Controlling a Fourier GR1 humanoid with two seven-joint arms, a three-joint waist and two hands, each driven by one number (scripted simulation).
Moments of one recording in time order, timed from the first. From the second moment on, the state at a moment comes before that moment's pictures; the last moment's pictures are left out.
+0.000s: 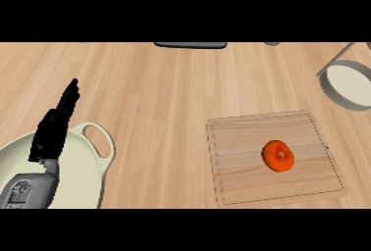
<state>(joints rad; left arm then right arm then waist) -0.18 0.29 0.01 -1.45 -0.14 0.10 0.06 -1.12 -0.81 -0.29 -0.21 0.89 -0.11 -0.05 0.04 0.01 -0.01</state>
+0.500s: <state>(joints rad) -0.19 0.28 0.02 -1.44 -0.15 0.10 0.06 -1.07 -0.81 -0.43 -0.19 0.75 -0.19 -0.15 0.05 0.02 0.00</state>
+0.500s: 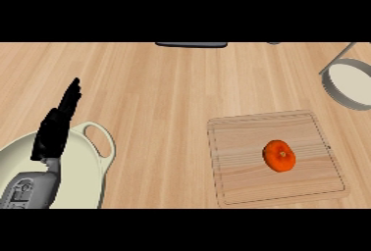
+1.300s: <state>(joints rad) -0.15 0.29 0.05 -1.47 -0.15 0.09 0.07 -1.00 -1.06 -0.59 -0.19 0.58 0.00 -0.11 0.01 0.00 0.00</state>
